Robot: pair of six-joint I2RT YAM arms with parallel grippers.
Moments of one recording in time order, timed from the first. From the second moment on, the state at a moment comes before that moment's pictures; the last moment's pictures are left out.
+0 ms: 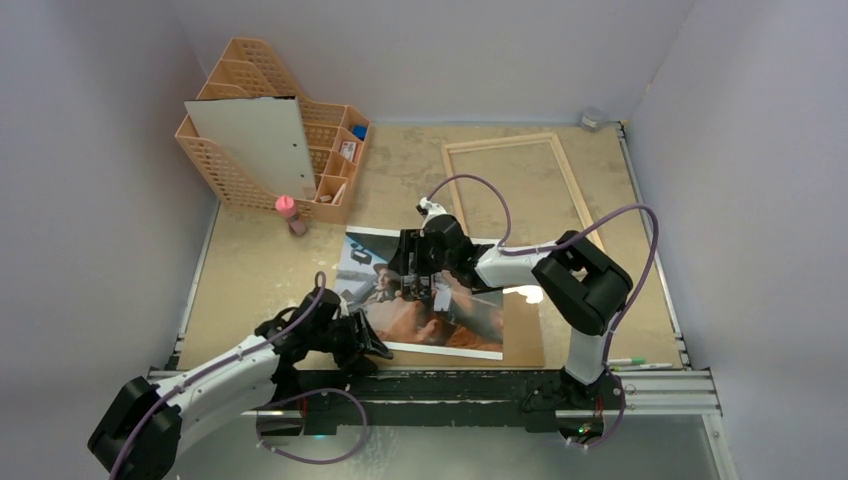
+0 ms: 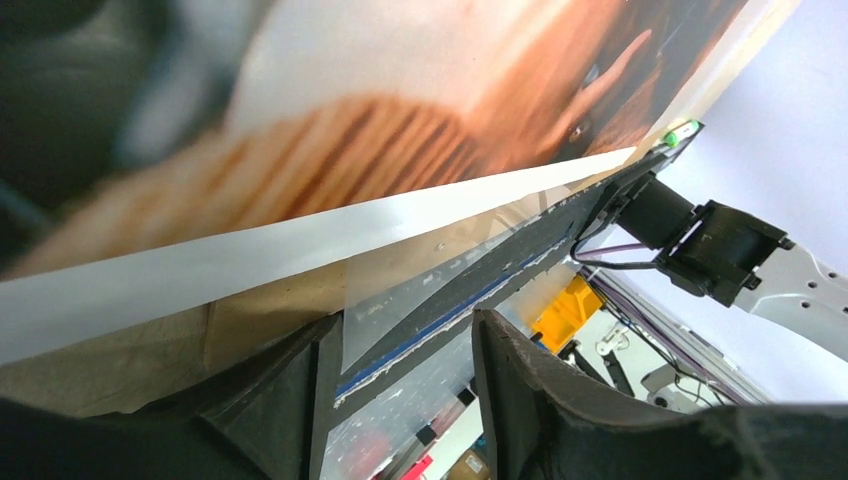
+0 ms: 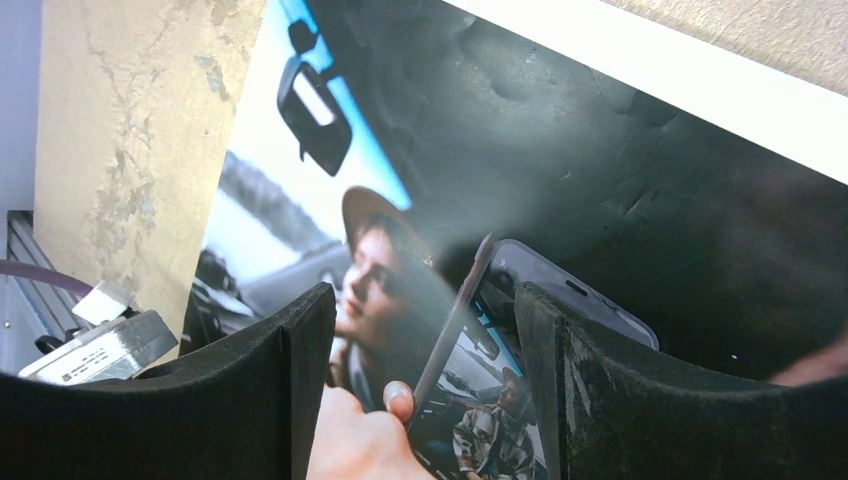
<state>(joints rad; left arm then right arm) -0.65 0.81 0.15 -0.29 0.49 -1.23 0.82 1.88 0.91 0.26 -0.11 0.68</state>
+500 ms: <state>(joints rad) -0.66 0.73 0.05 -0.07 0.43 -1.38 0.82 1.88 0.86 0.36 -0.12 0.70</state>
